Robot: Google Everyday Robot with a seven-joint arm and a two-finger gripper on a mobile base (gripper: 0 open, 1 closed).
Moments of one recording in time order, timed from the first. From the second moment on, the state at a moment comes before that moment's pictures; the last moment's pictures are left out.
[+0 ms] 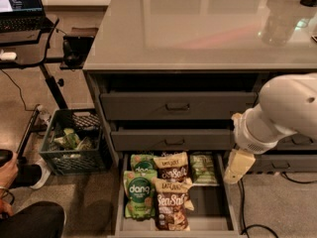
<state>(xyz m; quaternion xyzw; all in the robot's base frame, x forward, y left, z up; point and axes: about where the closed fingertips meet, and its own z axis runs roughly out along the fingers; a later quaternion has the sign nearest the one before) 0.466 -0.215 0.731 -0.58 0.80 -0.02 0.15</state>
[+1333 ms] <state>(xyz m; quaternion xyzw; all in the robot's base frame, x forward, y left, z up) 0.502 -0.159 0.593 -0.60 0.77 0.05 0.21</state>
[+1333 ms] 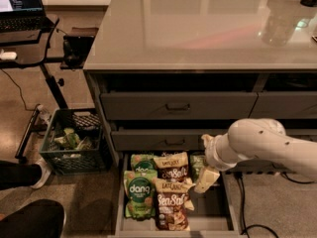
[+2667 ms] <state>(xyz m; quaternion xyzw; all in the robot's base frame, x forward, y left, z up) 0.552 -0.072 0.423 -0.65 0.71 0.13 0.25</state>
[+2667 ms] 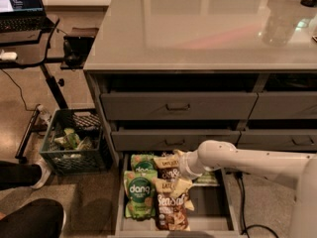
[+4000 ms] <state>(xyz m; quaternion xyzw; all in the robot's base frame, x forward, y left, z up) 0.578 -0.027 0.335 -0.65 0.69 0.14 0.26</state>
